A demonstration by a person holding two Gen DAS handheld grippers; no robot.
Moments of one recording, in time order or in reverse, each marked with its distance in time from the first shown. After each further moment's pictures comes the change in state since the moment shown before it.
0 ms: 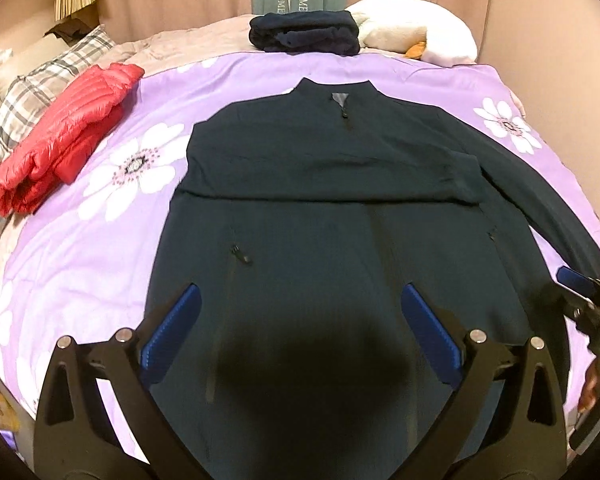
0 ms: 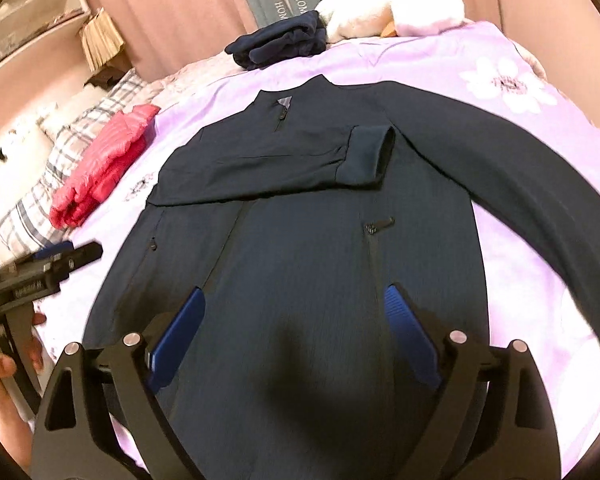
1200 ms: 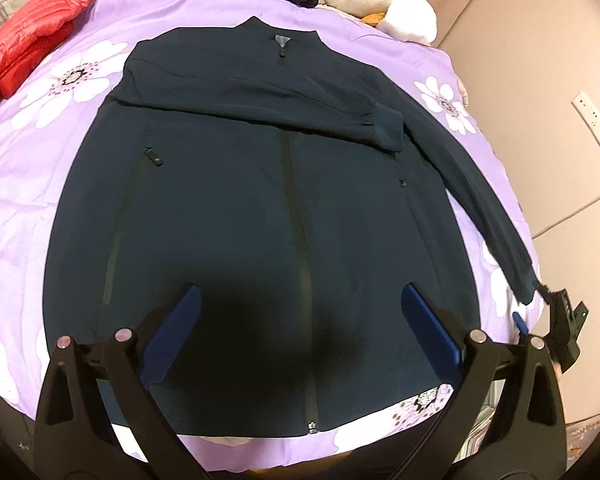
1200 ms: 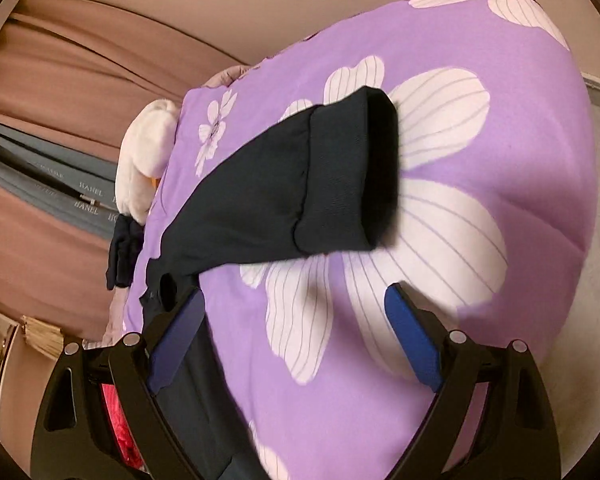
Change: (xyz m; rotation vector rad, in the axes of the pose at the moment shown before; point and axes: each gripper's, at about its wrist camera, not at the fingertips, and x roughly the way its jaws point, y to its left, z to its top) left arm -0.005 -0.019 -0.040 -0.129 0.189 -0.304; right arm -0.126 -0.243 -0.129 0.921 -0.399 -0.118
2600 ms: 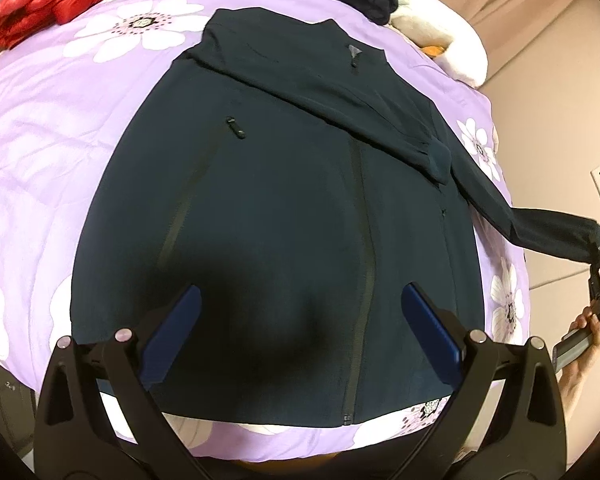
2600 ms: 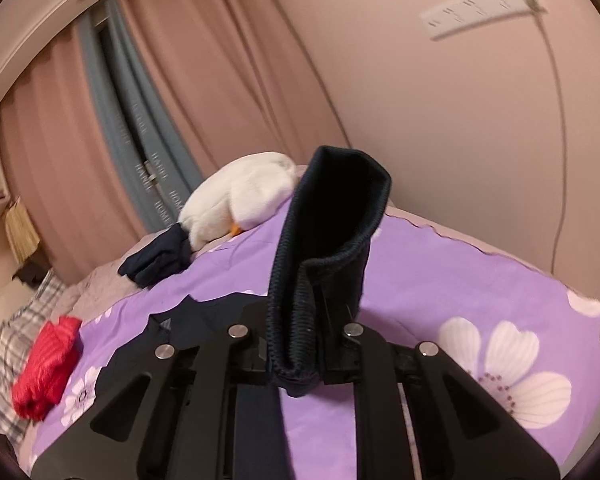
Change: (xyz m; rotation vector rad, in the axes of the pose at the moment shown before) left arm -0.012 0.079 -0.013 -0.237 -0.012 -0.019; right arm -0.021 0.222 0.024 -0.647 -0.306 0.078
